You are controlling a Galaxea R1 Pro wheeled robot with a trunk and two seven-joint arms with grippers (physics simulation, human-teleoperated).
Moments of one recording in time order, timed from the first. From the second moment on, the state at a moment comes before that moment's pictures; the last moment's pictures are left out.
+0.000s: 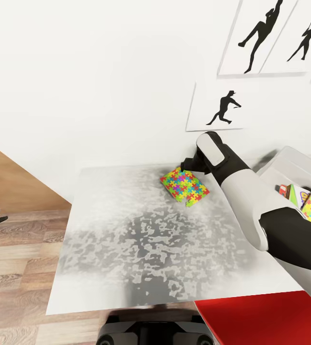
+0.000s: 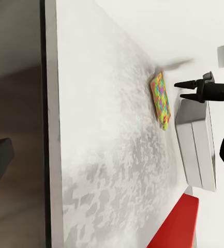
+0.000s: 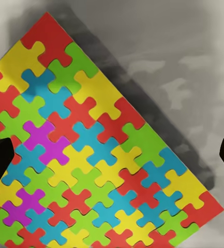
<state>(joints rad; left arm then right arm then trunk) -0.74 0.90 0.12 -0.64 0.53 0.83 -1.57 -1.49 0.09 0.27 -0.56 -0.90 1.05 -0.76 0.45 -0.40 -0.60</state>
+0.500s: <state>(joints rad) -0.74 0.90 0.12 -0.64 0.53 0.83 -1.57 -1.49 0.09 0.27 -0.56 -0.90 1.05 -0.76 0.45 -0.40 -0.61</state>
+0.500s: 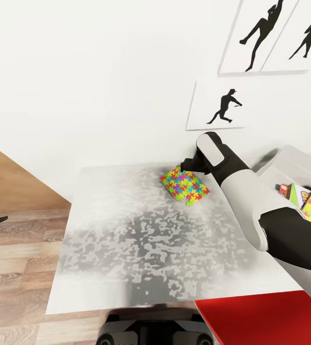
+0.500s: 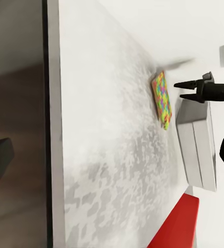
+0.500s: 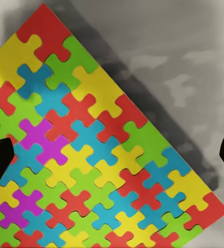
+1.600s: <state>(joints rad) -0.74 0.90 0.12 -0.64 0.53 0.83 -1.57 -1.49 0.09 0.27 -0.56 -0.90 1.05 -0.76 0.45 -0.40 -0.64</state>
